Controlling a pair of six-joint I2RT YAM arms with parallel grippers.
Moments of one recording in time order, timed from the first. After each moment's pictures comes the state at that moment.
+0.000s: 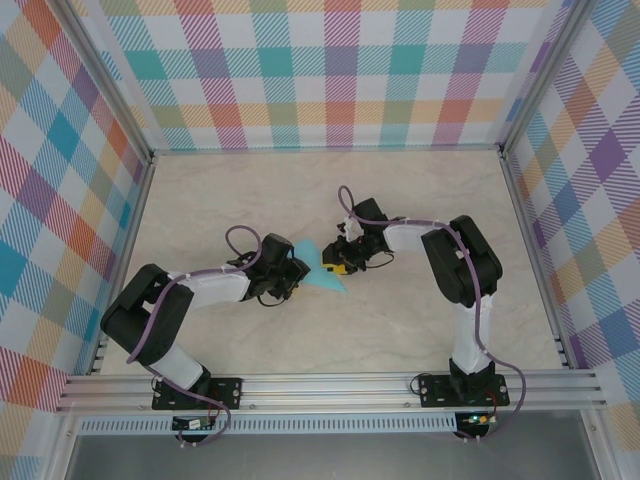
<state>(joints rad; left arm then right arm) -0.61 1.58 0.71 -0.06 0.14 -1.38 0.51 2.03 1.18 -0.27 -0.79 0.69</state>
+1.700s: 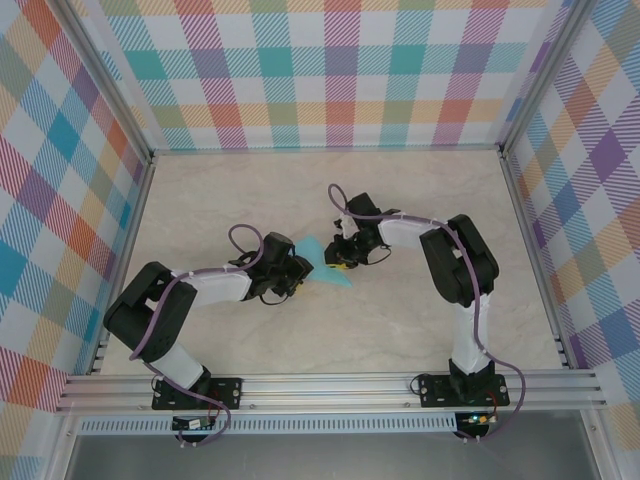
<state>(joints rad) -0.61 1.61 0.71 0.02 0.17 -1.36 0.54 2.05 1.28 -0.43 -0.61 0.53</state>
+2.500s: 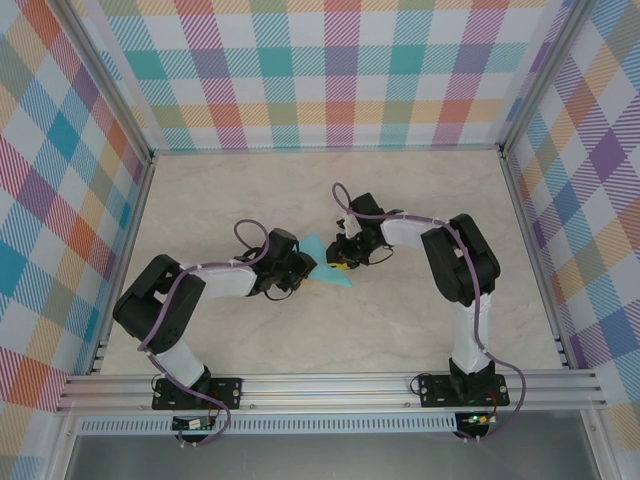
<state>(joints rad) -0.61 1.67 0.75 0.05 0.17 -1.34 0.52 2.05 1.27 -0.42 -0.65 0.55</state>
